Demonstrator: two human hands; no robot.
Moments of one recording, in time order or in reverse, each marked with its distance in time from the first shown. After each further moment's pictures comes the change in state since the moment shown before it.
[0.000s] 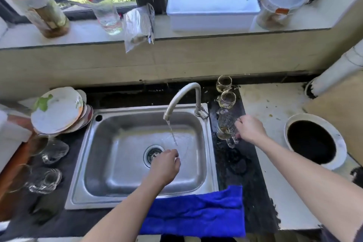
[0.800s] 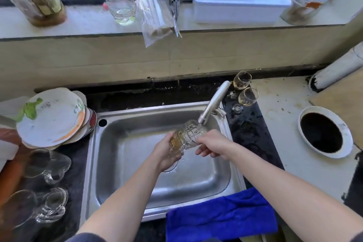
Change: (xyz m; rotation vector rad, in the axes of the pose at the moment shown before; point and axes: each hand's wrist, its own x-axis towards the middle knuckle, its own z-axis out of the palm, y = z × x) left_hand 0.073 -0.090 -0.032 -1.598 -0.423 -0.671; right_hand -0.062 -0.165 0.097 0.547 -0.469 0.257
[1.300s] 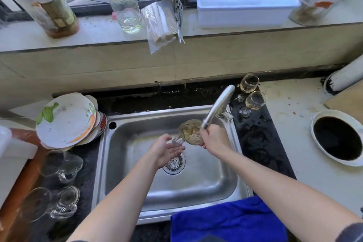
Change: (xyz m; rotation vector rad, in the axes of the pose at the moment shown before) left_hand -0.016 0.026 -0.005 0.038 0.102 0.053; right_hand 0.017 -0.003 0.008 -0.280 0.378 -0.383
